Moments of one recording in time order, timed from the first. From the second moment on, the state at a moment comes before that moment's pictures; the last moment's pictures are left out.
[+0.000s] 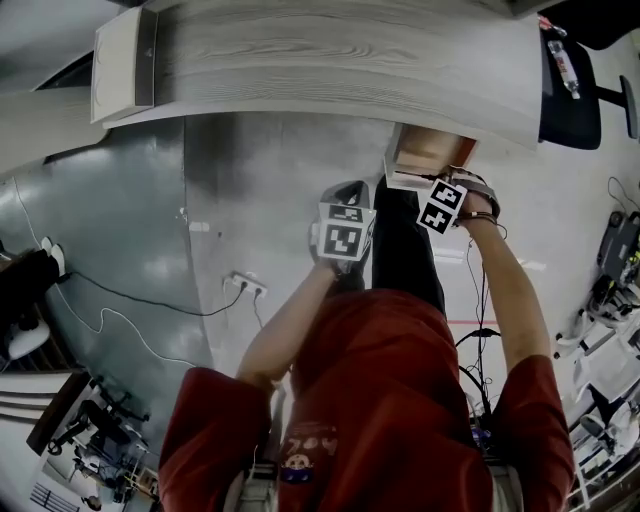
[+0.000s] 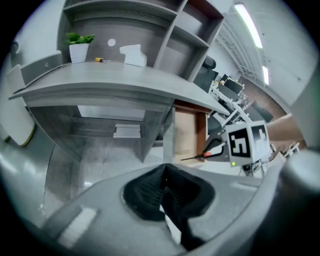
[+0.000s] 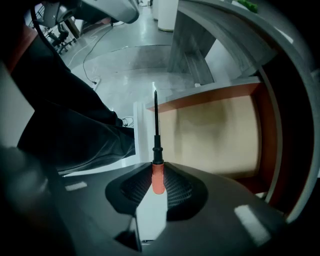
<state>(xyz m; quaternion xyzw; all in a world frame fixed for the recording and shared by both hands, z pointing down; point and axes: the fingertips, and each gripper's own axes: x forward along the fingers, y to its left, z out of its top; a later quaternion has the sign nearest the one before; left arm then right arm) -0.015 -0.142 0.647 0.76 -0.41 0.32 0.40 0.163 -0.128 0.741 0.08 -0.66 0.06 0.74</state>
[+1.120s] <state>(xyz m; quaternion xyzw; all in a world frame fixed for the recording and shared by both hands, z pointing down) -0.005 -0.139 0.592 0.80 -0.37 0.34 0.33 0.142 -0.107 0.624 0.34 -0.73 0.16 0.57</state>
